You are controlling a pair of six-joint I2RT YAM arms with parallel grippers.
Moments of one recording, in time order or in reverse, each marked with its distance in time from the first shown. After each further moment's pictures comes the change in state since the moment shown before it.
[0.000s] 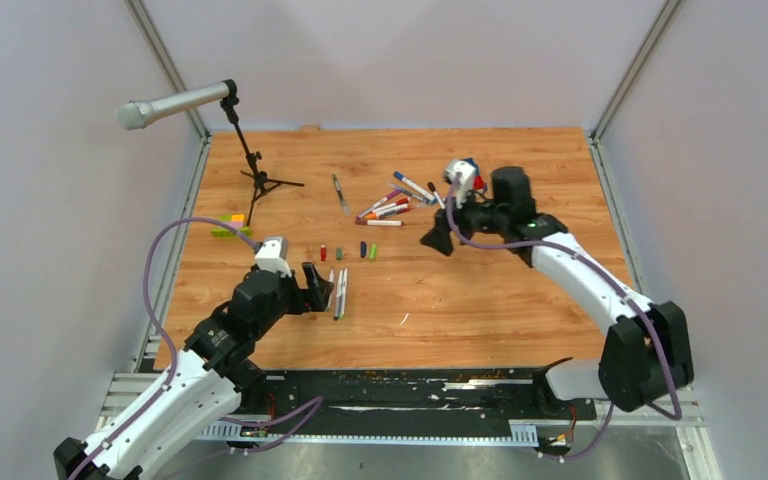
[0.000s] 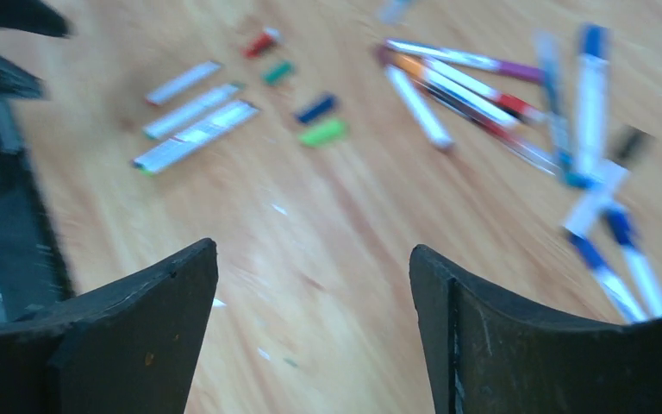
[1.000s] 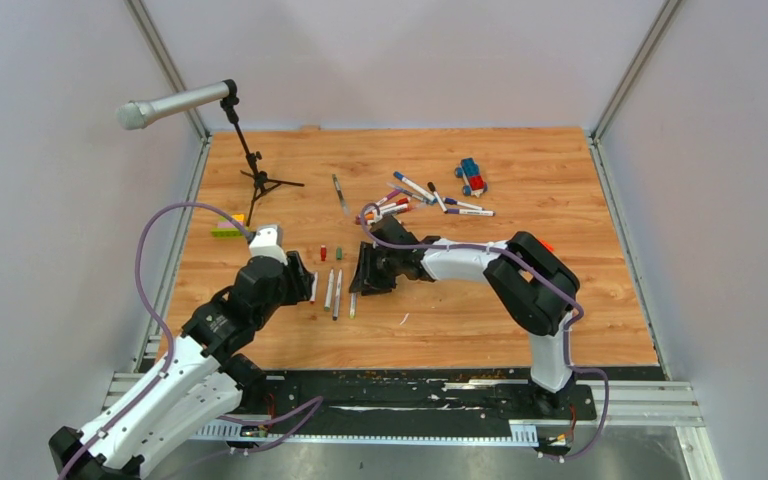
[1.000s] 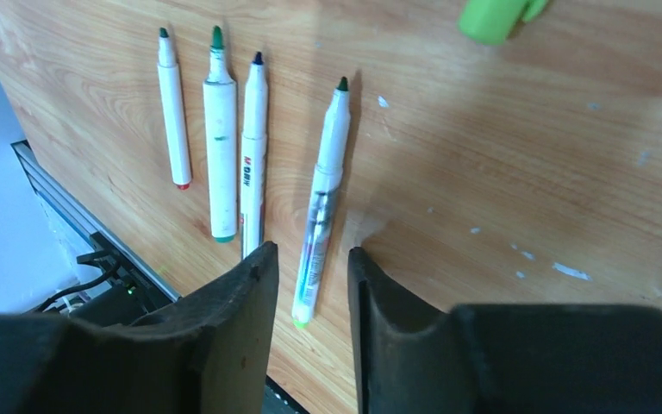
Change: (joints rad) left arm 0.000 0.110 0.132 -0.119 -0.116 -0.022; right arm 0.388 0.561 0.145 0.068 0.377 1.016
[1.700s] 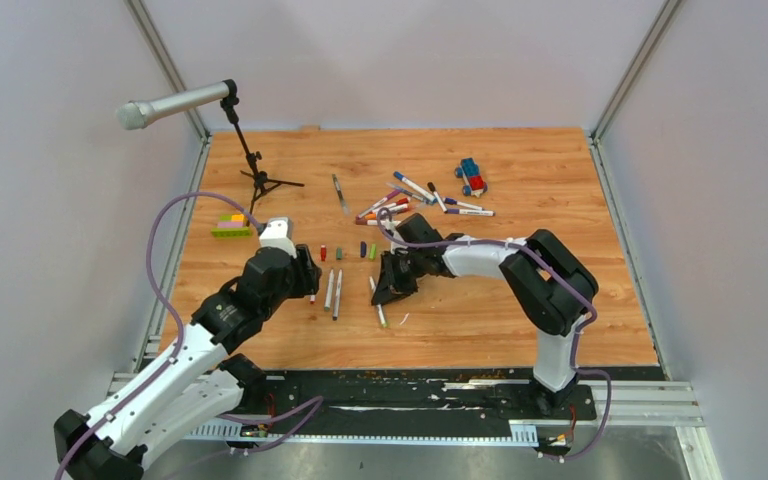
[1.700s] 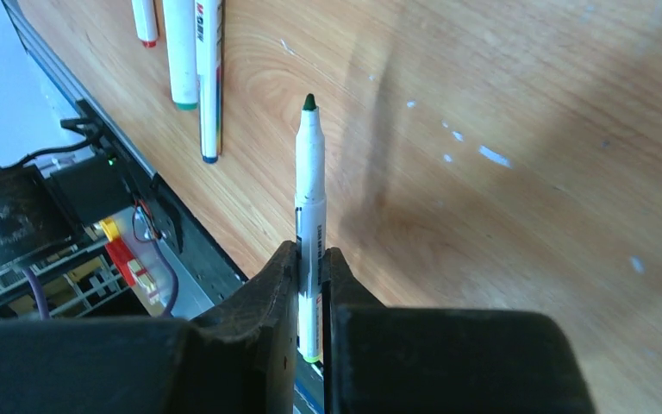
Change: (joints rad) left arm 0.000 0.127 0.040 0.084 0.037 0.046; right arm -0.124 -0.076 -0.121 -0.045 -0.336 -0.236
